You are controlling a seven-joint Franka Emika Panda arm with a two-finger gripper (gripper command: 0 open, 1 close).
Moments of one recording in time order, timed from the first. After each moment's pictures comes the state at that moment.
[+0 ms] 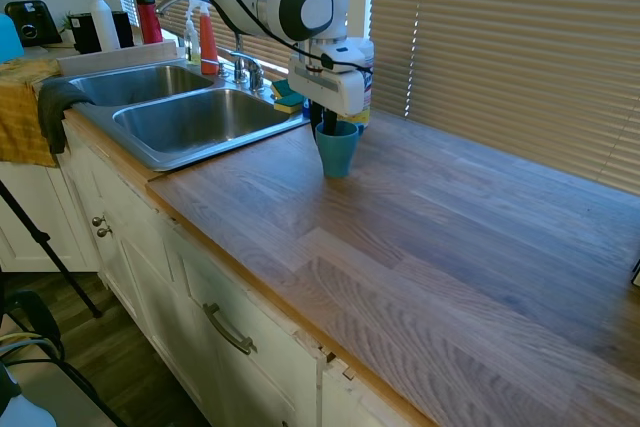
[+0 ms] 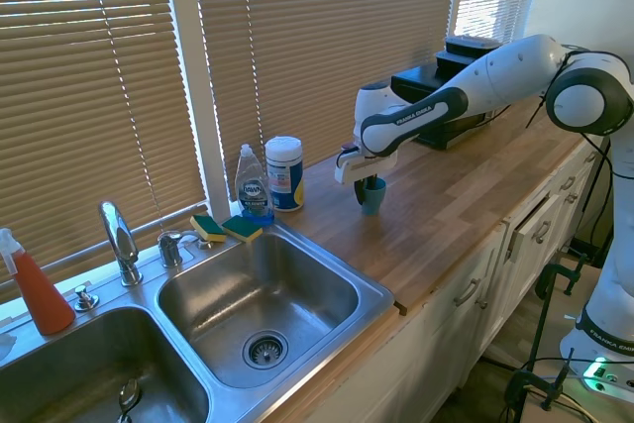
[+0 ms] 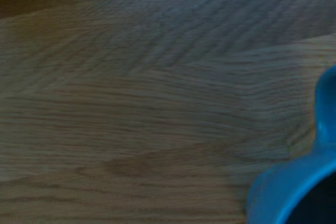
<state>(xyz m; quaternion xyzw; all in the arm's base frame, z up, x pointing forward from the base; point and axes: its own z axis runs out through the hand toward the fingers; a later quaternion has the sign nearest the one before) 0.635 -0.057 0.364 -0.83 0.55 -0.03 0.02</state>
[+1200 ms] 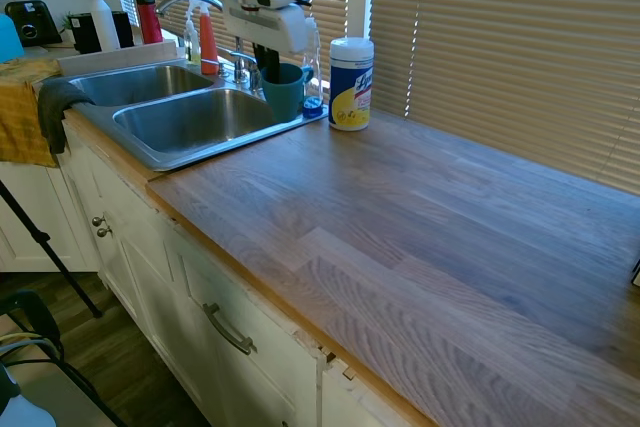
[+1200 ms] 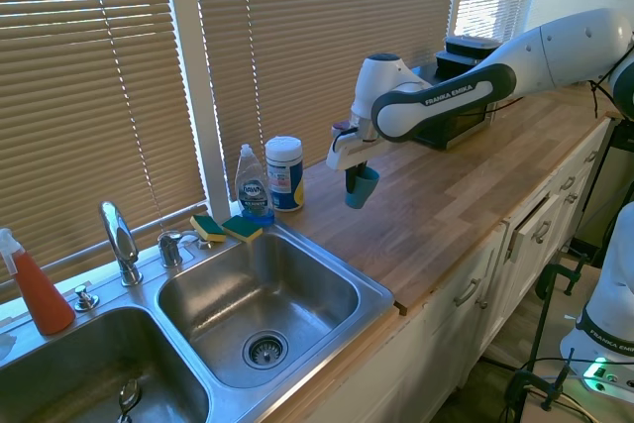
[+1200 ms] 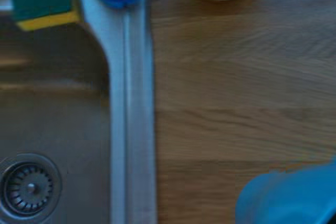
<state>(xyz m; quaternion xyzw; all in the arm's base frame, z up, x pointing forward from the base) 0.585 0.091 0.465 -0.88 0.46 -0.09 0.06</state>
